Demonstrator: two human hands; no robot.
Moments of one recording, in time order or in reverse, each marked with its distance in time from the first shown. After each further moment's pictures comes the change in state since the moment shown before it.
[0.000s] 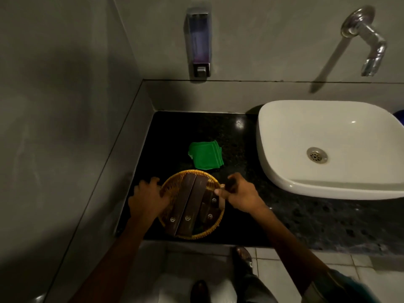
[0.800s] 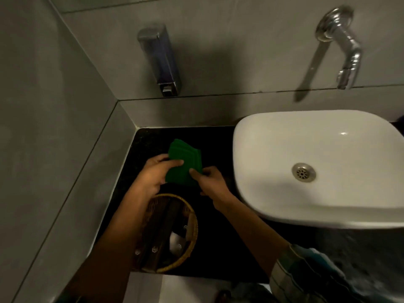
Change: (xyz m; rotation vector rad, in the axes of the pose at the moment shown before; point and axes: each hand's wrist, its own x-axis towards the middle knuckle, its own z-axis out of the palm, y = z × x) left_hand 0.068 0.169 -0.037 -1.261 -0.303 -0.151; right_hand 0.071 -0.036 -0.046 0.577 -0.025 0.102
